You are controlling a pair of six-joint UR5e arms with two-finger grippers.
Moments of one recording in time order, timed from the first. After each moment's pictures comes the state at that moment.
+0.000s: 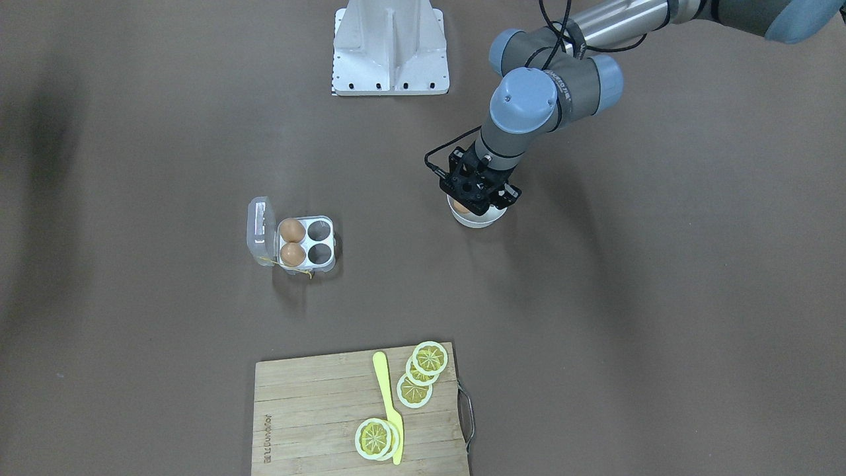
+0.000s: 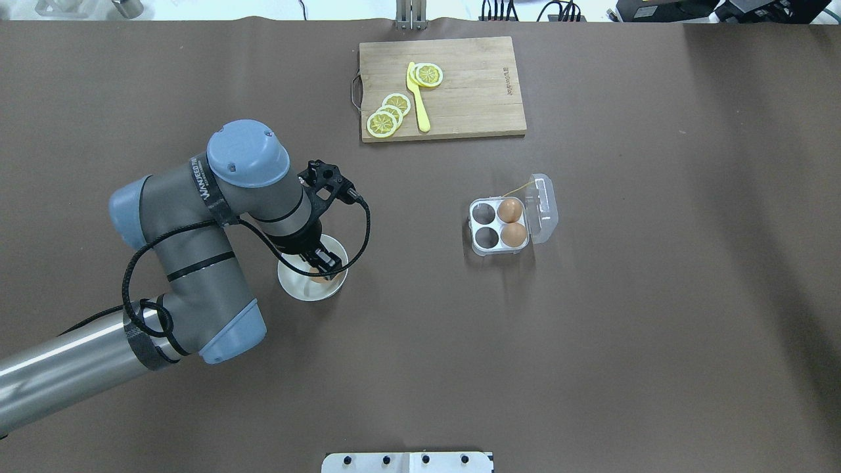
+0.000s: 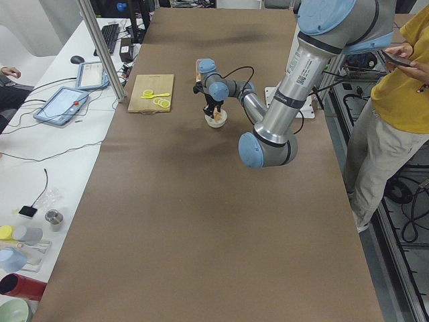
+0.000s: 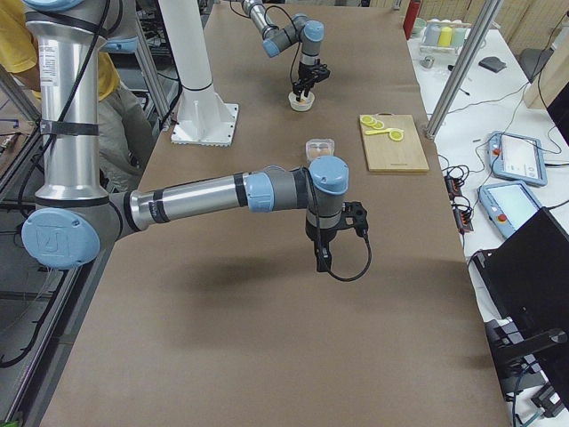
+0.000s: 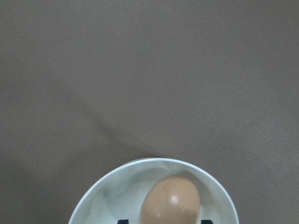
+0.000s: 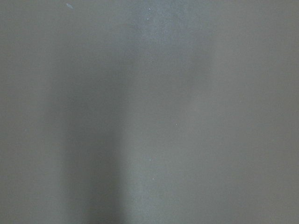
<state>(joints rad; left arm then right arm) -0.59 -2.16 -1.63 -1.65 -2.09 -0.46 1.47 -1.61 1.85 -1.68 2.29 -0.02</state>
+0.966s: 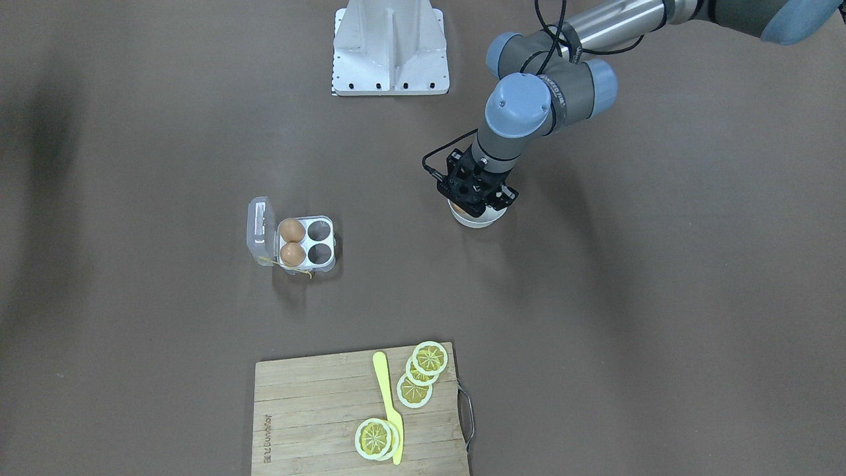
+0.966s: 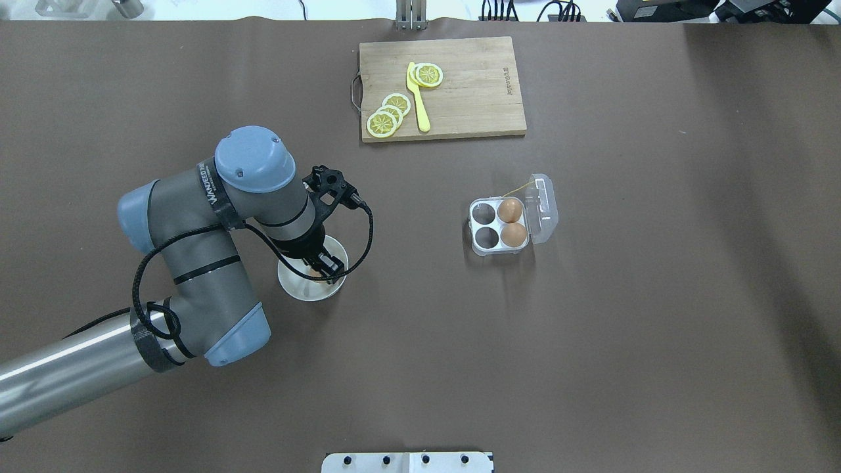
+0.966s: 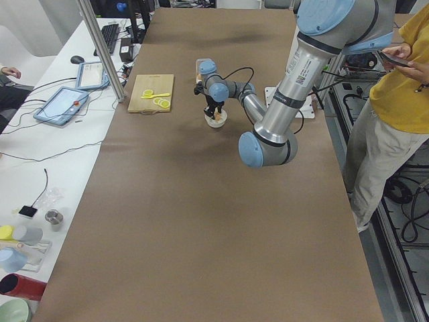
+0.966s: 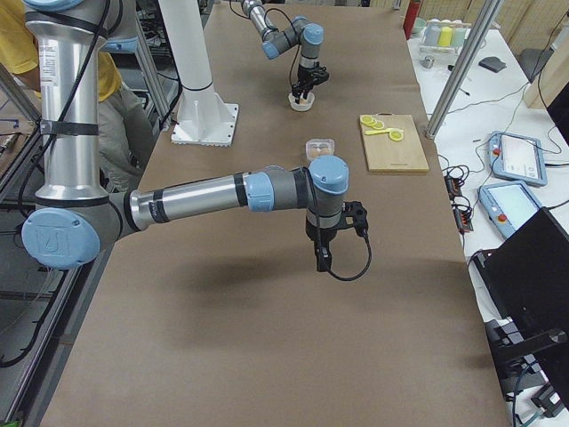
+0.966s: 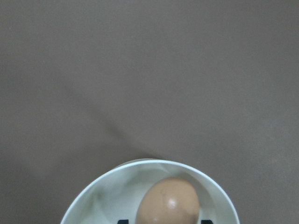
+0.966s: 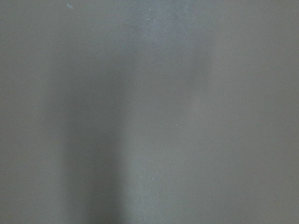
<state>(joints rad) -0.58 -2.17 -1.61 -1.66 -2.09 -0.46 1.47 -1.61 1.85 -1.68 2.29 -0.02</state>
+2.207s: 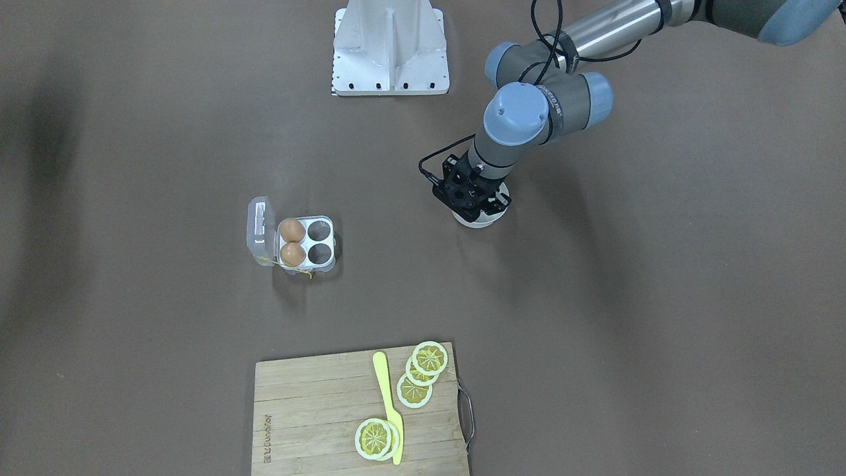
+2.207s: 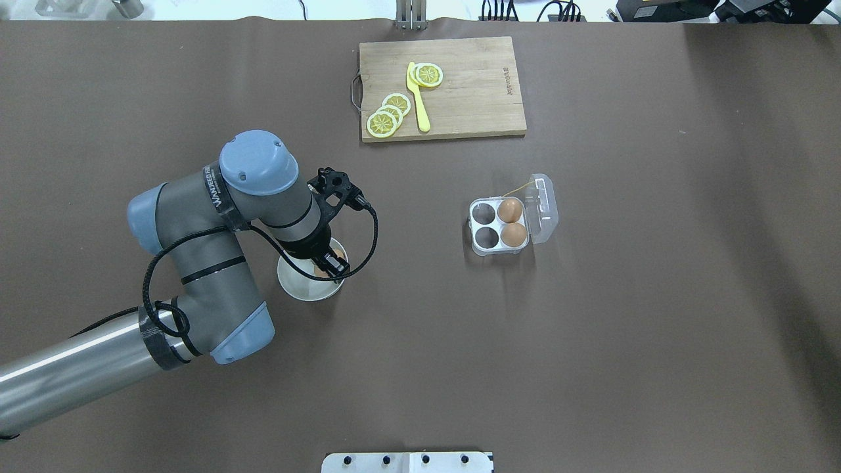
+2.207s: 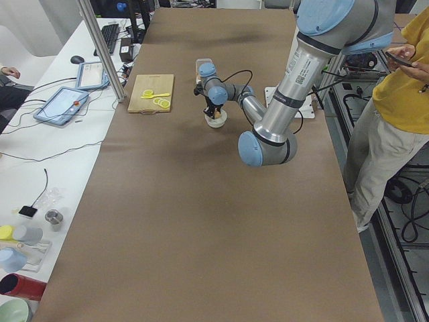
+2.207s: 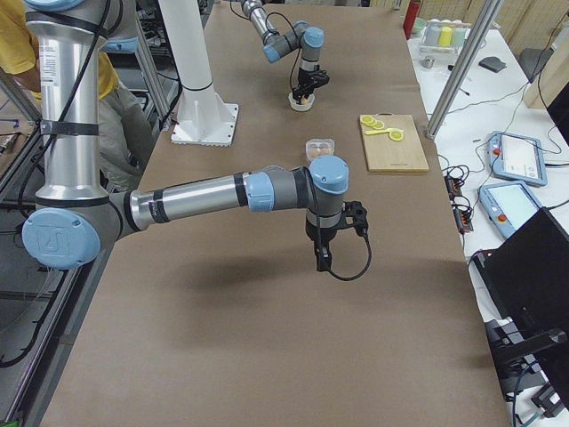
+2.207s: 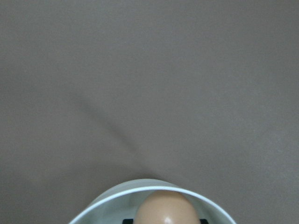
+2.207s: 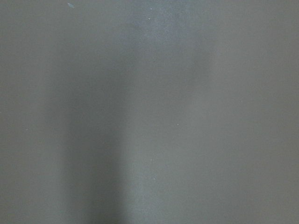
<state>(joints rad) -0.58 -2.17 -1.59 -1.73 -2.10 -0.46 1.46 -1.61 1.85 -1.68 2.29 -0.02</state>
